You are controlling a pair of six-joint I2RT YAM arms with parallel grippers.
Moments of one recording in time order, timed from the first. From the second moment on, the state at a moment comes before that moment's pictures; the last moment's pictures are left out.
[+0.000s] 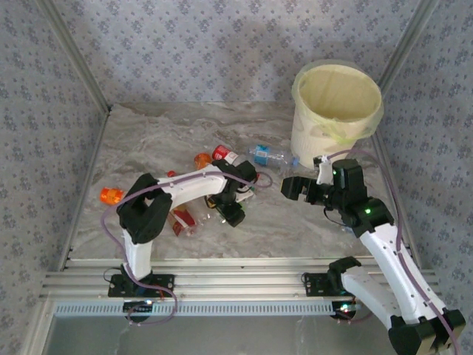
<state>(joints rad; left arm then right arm) -0.90 1.93 1.41 -1.08 -0.01 -0.02 0.31 0.80 0.83 -0.67 -0.40 0.49</state>
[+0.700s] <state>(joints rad) -0.89 1.79 1.54 -0.99 0.34 -0.09 0.31 0.63 0.68 -0.65 -0.34 0.69</state>
